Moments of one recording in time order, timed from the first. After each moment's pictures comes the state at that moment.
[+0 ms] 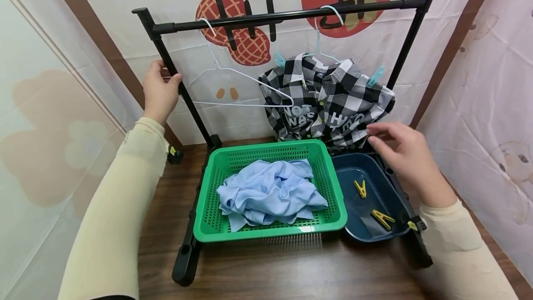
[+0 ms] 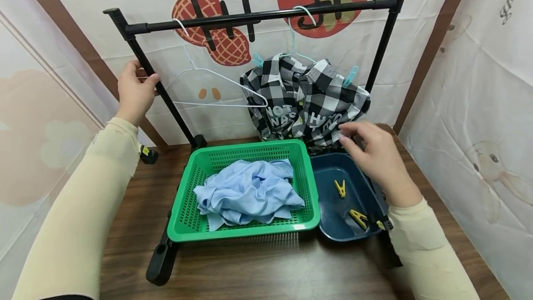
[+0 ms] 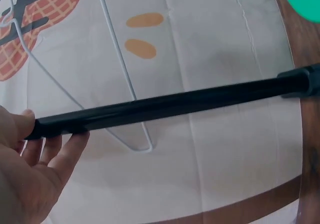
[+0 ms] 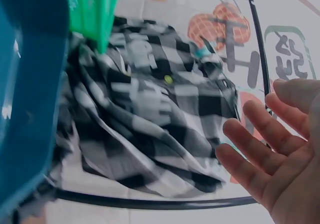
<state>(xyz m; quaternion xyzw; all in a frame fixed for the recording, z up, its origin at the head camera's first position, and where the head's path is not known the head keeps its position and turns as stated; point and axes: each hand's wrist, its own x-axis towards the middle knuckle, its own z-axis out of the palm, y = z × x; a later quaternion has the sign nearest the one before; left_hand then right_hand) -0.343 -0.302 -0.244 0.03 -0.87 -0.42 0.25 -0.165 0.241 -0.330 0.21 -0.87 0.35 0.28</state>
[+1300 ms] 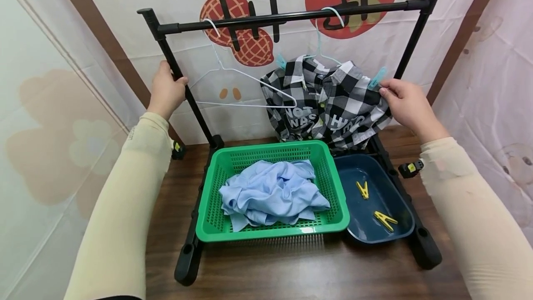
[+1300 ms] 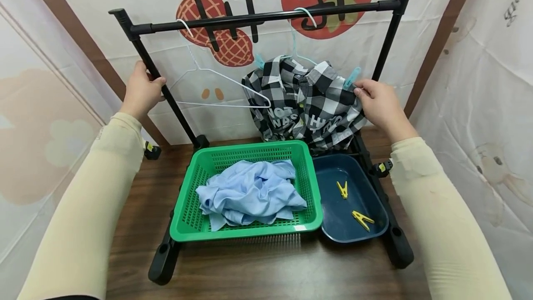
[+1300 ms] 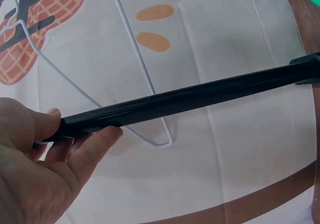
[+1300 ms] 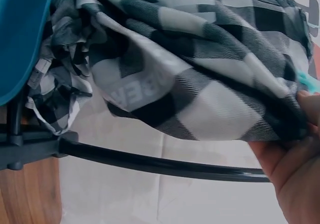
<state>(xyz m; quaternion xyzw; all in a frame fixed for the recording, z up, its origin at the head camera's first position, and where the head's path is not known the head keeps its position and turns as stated) -0.334 -0.296 -0.231 0.03 -0.93 -0.34 0.16 -0.265 0.276 -0.282 0.10 -0.93 0.31 0.17</state>
